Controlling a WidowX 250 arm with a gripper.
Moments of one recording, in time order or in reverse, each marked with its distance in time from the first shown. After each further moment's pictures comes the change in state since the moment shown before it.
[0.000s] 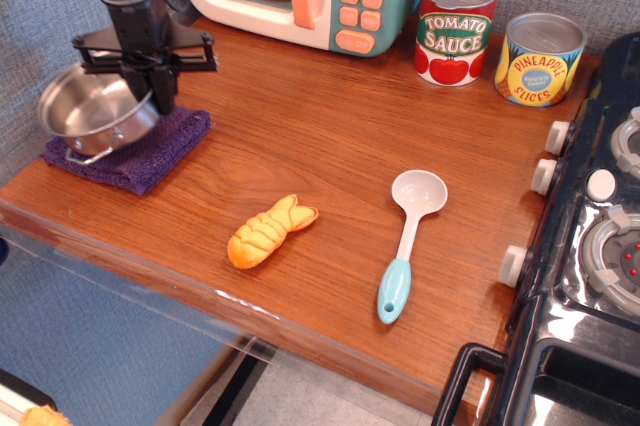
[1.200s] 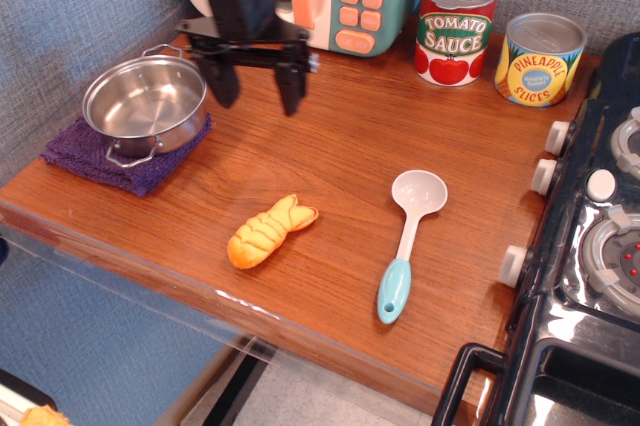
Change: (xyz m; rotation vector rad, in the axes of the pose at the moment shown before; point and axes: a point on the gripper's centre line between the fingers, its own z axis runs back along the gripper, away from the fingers) arm -0.018 -0.091 0.024 -0.193 0.045 -0.381
